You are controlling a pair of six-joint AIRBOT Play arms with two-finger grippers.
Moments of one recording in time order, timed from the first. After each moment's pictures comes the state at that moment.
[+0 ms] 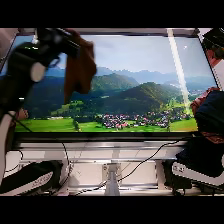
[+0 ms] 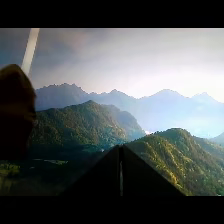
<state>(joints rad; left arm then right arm) -0.47 -1.23 1.41 1.76 -0.48 -1.42 -0.29 -1.32 1.97 -1.05 1.42 1.45</state>
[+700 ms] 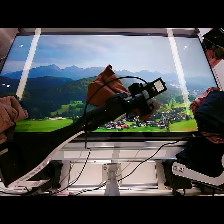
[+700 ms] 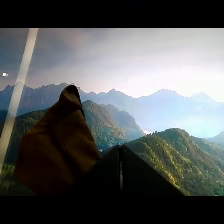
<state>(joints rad) -1.02 -1.54 1.41 1.71 -0.38 -1.40 -0.29 -1.32 1.97 -1.05 1.42 1.45</state>
